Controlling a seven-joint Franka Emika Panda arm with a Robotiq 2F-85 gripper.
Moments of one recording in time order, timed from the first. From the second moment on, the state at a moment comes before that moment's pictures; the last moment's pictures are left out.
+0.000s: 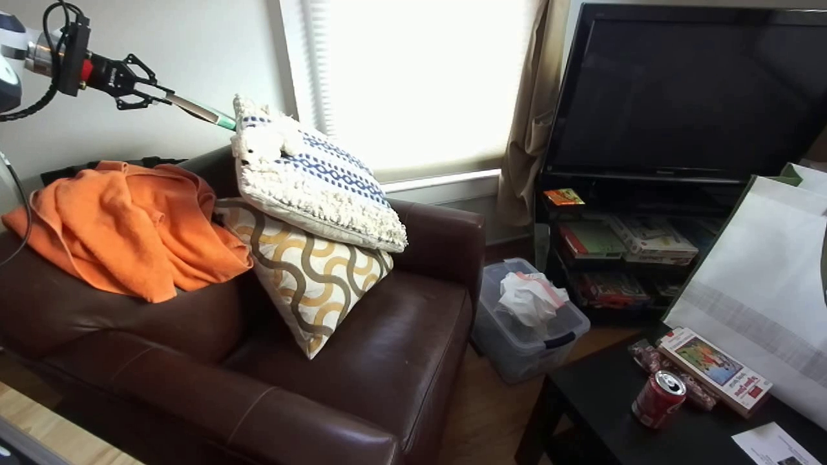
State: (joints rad) arm 1.06 1.28 -0.42 -0.42 -0.70 1.68 -0.05
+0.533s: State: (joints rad) arm 1.10 1.21 -0.43 -0.41 -0.85 1.64 -0.05
